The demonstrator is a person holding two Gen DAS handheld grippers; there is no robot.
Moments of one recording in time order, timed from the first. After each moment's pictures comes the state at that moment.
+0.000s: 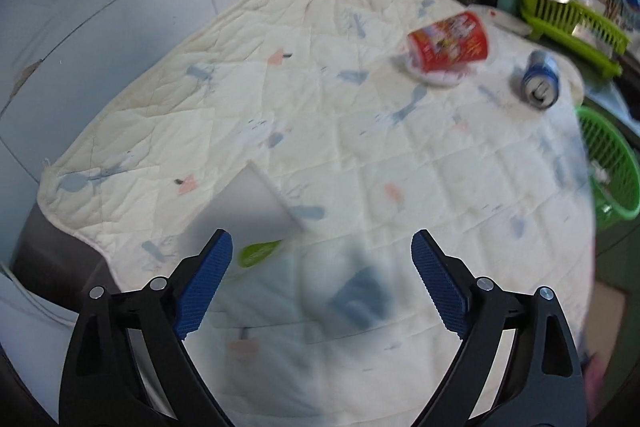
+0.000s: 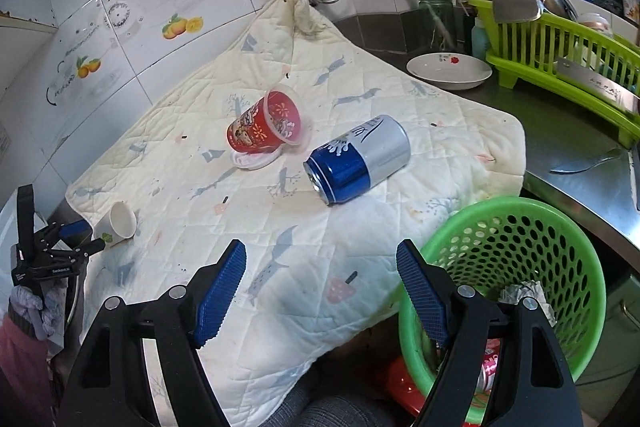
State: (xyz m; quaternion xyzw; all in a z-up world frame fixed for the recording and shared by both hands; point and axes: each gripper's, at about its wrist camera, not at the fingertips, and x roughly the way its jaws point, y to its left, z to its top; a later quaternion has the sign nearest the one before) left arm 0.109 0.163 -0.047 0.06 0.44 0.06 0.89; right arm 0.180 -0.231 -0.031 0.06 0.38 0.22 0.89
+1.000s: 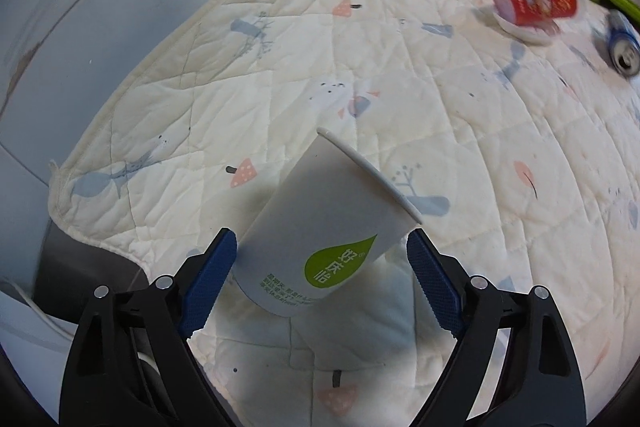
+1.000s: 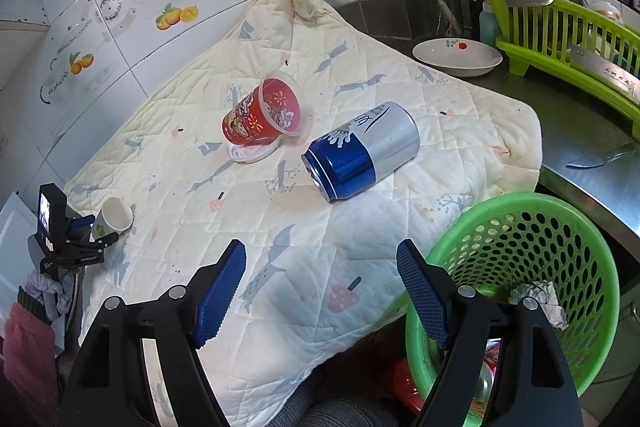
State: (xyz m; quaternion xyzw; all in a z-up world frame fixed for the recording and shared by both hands) left arm 0.150 0.207 -0.080 0.11 0.48 0.14 0.86; right arm 0.204 -0.226 -0.046 0.07 0.40 0.23 0.88
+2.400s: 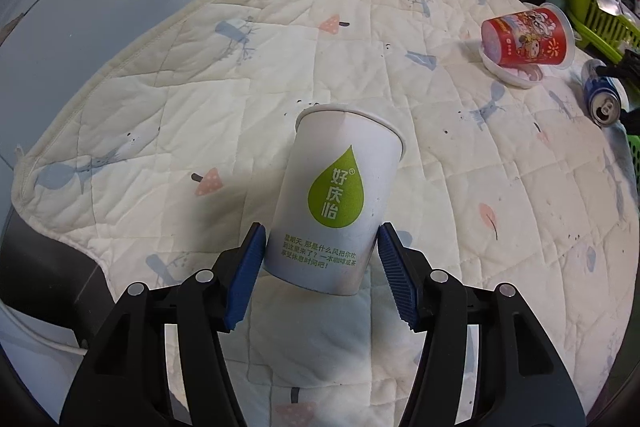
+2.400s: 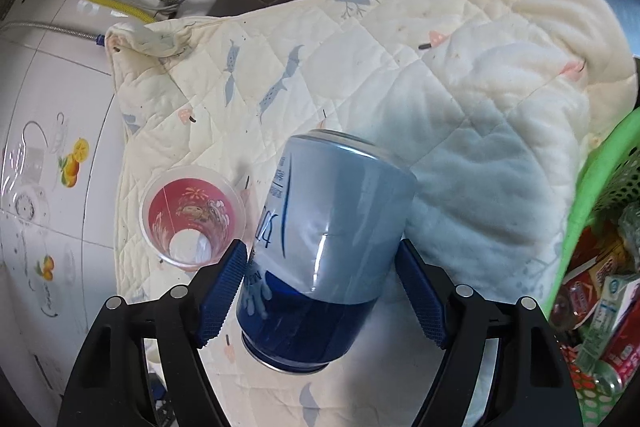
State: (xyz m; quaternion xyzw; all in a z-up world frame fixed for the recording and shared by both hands) left arm 0.156 0.210 -0.077 0.03 0.47 0.09 0.88; right arm 0.374 -0.232 -0.124 0.36 0.50 0.15 0.77
